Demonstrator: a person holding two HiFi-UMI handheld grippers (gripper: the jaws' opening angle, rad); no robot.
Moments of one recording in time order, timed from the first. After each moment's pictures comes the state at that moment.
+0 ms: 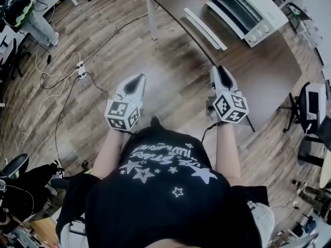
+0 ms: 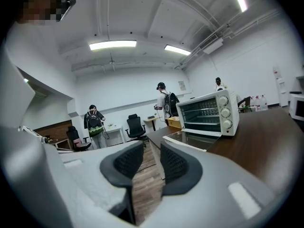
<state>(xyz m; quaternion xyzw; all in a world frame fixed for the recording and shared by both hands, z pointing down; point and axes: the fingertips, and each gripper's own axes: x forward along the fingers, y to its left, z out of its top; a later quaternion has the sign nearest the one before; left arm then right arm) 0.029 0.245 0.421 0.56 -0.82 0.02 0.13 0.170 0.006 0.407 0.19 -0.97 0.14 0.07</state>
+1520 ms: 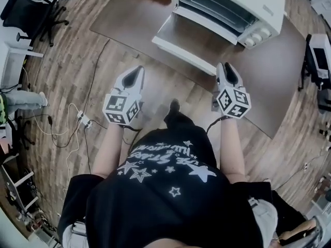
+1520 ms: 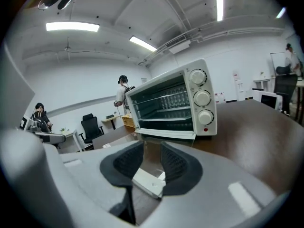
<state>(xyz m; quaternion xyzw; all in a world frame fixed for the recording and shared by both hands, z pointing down) -0.172 -0.065 0.447 0.70 -0.69 0.09 0.16 0.082 -0.232 0.490 0.41 -0.88 0.19 0.11</state>
